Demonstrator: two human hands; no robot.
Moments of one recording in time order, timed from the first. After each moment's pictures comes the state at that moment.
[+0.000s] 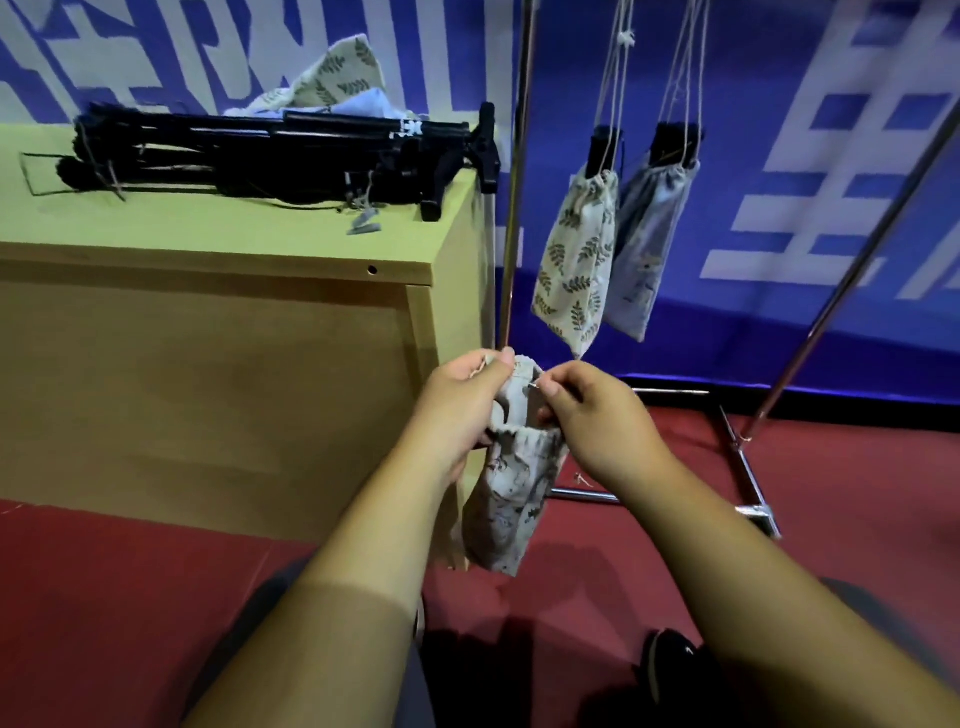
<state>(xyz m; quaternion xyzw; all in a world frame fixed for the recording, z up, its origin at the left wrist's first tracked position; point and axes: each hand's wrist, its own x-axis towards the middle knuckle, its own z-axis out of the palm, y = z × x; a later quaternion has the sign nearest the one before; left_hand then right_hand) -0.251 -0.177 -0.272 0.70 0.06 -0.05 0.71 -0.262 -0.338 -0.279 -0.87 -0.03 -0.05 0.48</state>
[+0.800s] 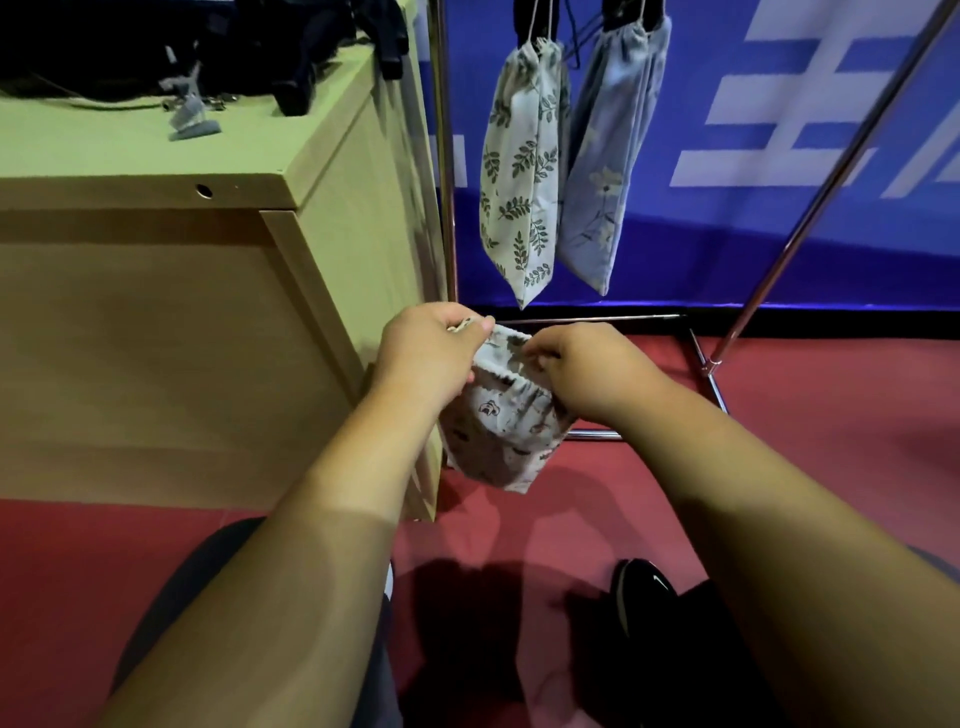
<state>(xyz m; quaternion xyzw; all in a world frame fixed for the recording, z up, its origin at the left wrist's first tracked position) -0.188 -0.216 -0.326 0.86 0.06 0.01 0.50 -0.201 -0.406 -0.333 -0.97 -0.09 0.01 0.23</state>
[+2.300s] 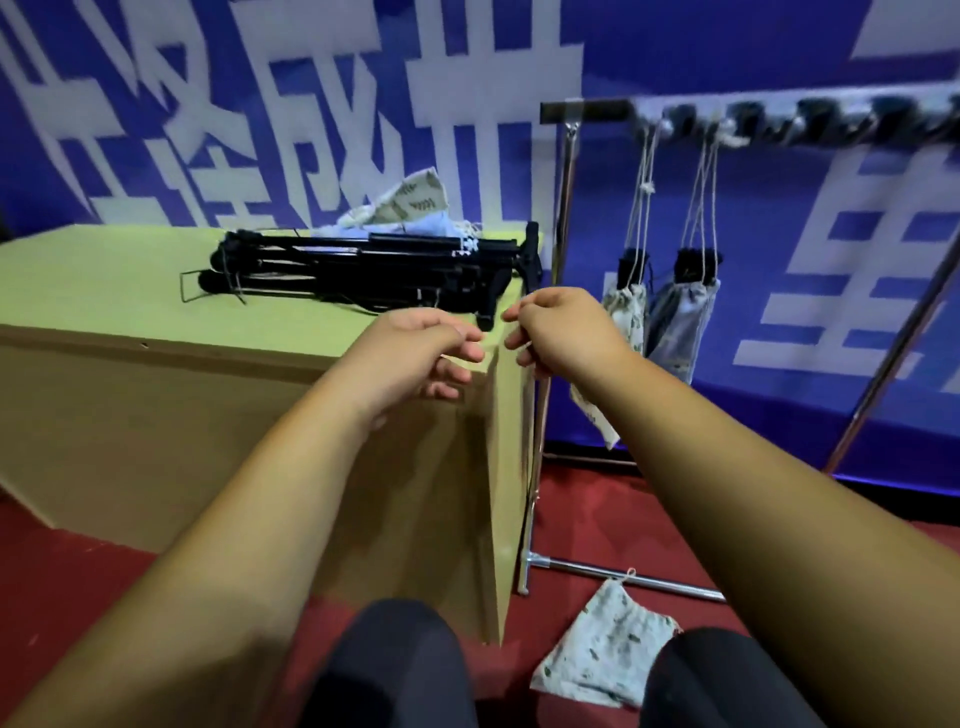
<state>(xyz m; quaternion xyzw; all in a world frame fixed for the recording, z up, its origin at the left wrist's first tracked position) -0.244 -0.086 -0.100 0.77 0.00 0.01 0.64 -0.193 -0.269 -0.104 -0.80 -0.06 0.00 0.59</state>
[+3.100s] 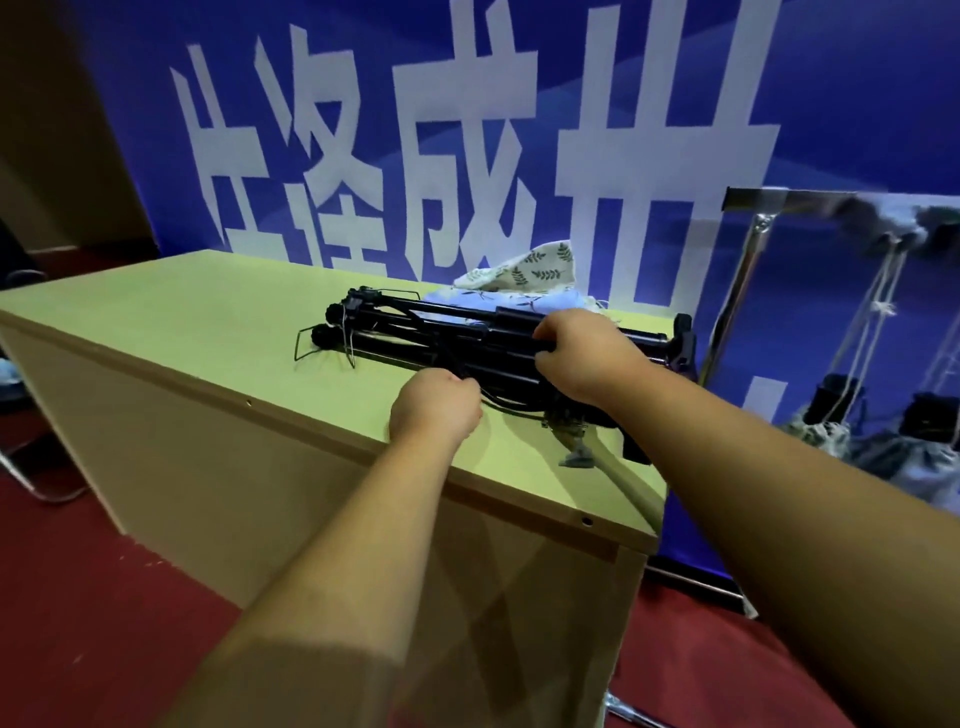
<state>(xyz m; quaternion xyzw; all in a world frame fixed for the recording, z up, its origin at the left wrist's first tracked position) -0.111 0.044 -0.119 0.82 0.27 0.16 0.48 -0.036 -0.119 -0.063 -0.95 -0.25 -0.10 0.19</state>
